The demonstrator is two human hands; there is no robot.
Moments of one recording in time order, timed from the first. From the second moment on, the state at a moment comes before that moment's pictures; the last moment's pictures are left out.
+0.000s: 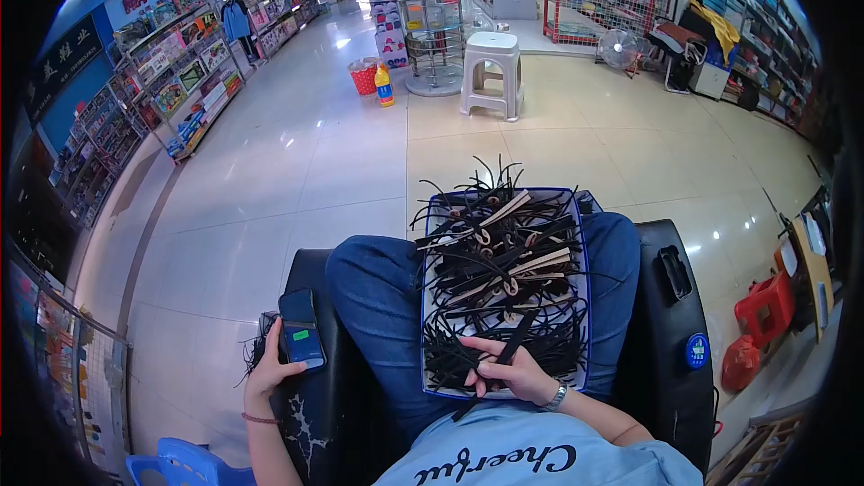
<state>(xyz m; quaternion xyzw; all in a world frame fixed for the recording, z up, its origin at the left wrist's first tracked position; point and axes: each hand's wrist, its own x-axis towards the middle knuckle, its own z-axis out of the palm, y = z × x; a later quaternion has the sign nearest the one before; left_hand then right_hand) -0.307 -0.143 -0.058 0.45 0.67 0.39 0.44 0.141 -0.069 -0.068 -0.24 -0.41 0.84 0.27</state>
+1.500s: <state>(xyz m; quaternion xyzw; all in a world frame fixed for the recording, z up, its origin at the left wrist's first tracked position) -0.300 -0.144 -0.053 0.43 0.66 0.40 0.47 0.143 -0.071 -0.066 -0.23 -0.41 0.84 0.28</state>
